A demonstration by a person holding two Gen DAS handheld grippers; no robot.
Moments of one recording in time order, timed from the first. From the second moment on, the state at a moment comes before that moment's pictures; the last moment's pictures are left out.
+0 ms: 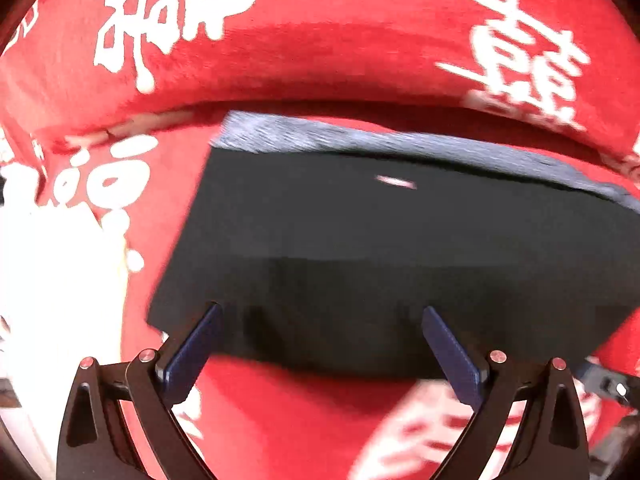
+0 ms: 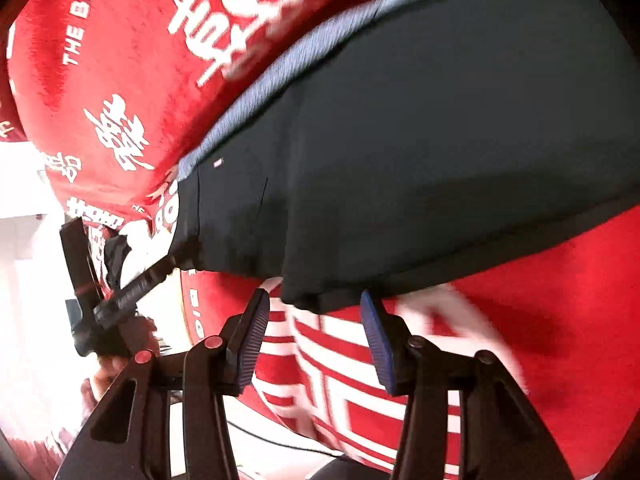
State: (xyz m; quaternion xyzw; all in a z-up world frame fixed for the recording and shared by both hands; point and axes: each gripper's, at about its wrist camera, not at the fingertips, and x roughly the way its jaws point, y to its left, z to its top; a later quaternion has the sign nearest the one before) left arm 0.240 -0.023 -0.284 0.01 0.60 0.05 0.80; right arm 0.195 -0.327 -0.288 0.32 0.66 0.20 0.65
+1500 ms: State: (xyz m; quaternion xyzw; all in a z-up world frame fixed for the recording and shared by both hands) left arm 0.214 0.002 -0.315 0.02 0.56 0.01 0.83; right arm 0.349 -0.171 -0.228 0.02 0.62 0.34 0.71
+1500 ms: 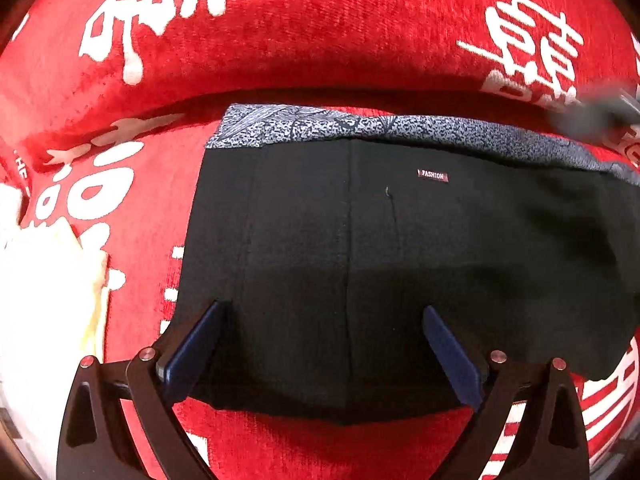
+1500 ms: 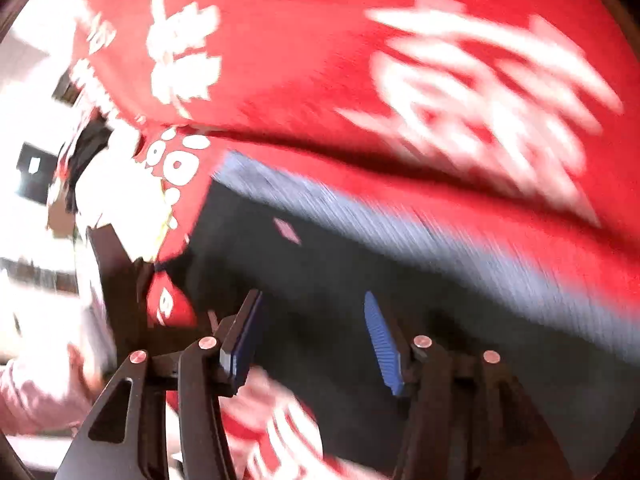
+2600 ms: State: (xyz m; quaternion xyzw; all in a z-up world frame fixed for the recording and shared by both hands) left arm 0.286 -0.181 -0.271 0.04 0.54 -0.12 0.83; right arm 0.326 -0.376 -0.254 0.05 0.66 0.08 0.75
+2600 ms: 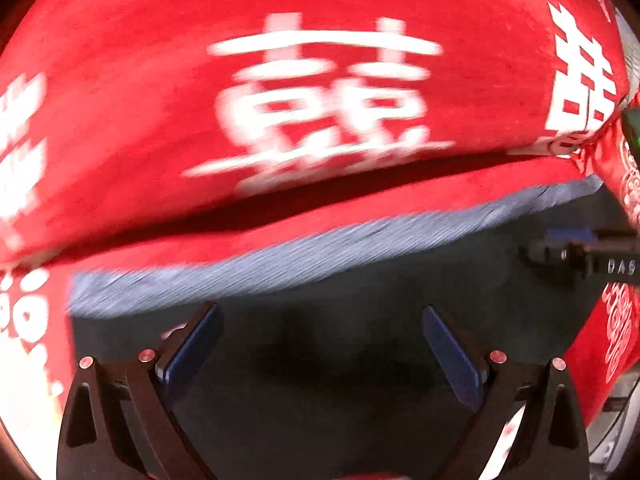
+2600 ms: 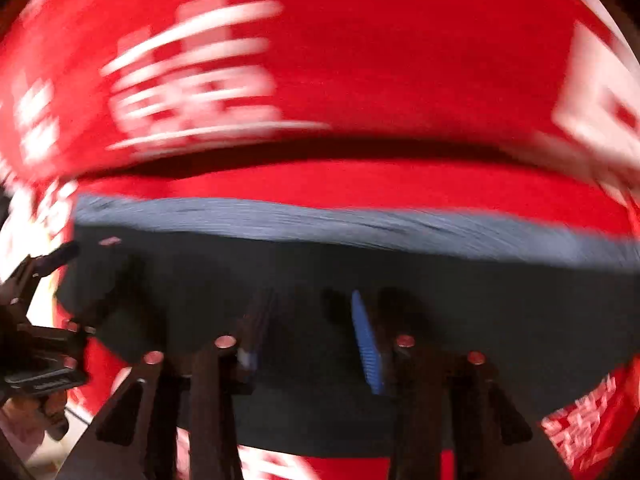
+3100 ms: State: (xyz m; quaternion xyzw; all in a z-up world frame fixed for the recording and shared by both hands) left arm 0.325 -0.240 -0.304 0.03 0.59 -0.01 0.81; right arm 0.327 -0.560 -0.261 0.10 0.61 -0.02 0.79
